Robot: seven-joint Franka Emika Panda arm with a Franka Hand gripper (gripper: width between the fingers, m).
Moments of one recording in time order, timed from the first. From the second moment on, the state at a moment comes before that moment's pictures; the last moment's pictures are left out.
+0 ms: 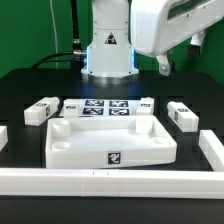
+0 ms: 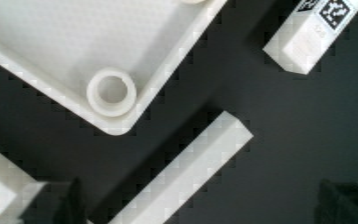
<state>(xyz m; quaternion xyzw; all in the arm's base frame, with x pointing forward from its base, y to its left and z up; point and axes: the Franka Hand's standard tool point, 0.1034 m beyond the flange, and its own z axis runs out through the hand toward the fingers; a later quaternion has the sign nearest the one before) 0.554 0.076 0.151 -0.91 -0.41 0.06 0.07</state>
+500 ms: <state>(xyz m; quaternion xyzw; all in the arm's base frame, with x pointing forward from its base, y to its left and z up) 0.518 0.032 0.116 -0.84 -0.53 0.00 0.04</state>
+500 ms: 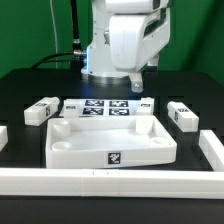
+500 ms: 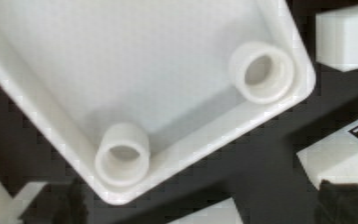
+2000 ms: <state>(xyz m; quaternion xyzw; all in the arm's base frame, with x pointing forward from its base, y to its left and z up) 0.487 -0.009 0.064 -0.68 -0.73 -0.03 -0.02</state>
